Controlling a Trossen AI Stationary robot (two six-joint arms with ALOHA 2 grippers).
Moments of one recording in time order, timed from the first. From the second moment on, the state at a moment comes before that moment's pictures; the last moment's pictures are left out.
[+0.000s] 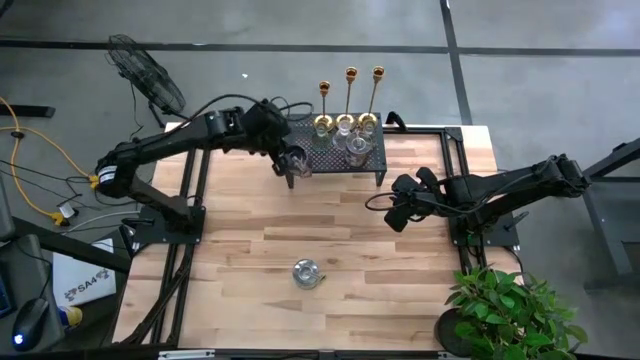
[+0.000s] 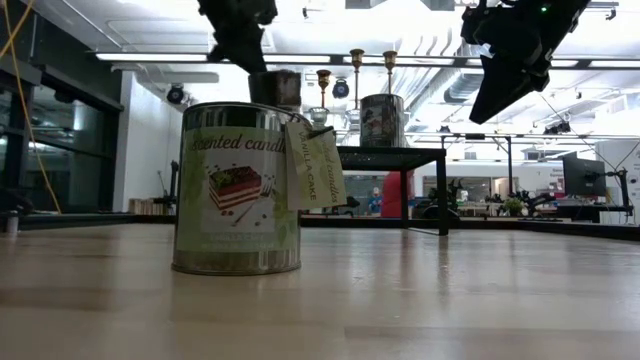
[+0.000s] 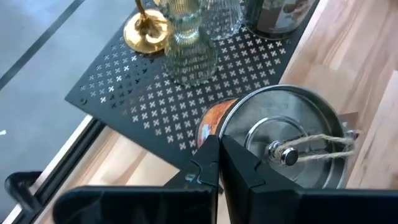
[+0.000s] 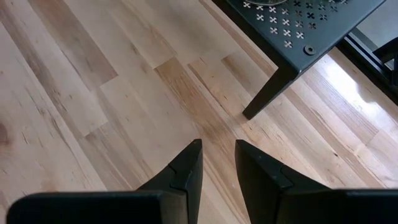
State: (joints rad) left arm 0.36 1.40 1.47 -0.90 -0.16 -0.13; right arm 0.15 1.14 0.88 -0.84 0.52 0.68
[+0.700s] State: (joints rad) left arm 0.39 1.55 1.47 -0.66 -0.10 -0.12; right arm 0.15 1.14 0.88 -0.84 0.52 0.68
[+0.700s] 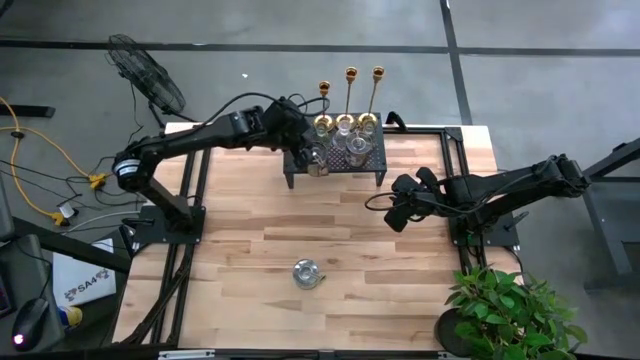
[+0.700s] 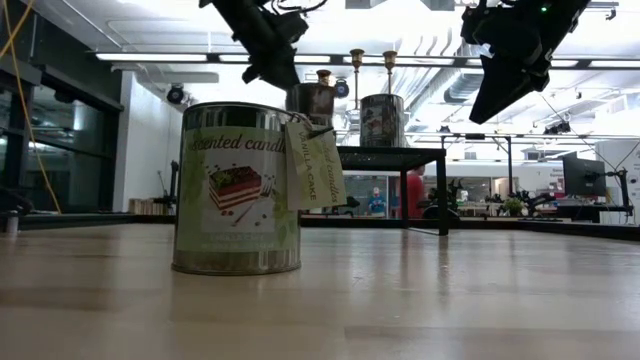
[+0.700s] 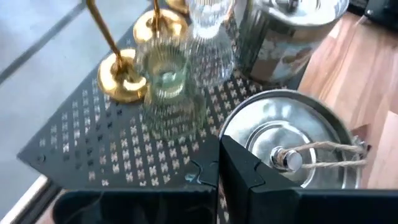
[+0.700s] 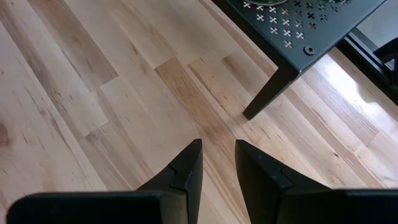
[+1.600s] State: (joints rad) left arm 0.40 1.60 1.47 -0.52 -0.19 -0.11; right arm 0.15 1.14 0.88 -0.84 0.52 0.68
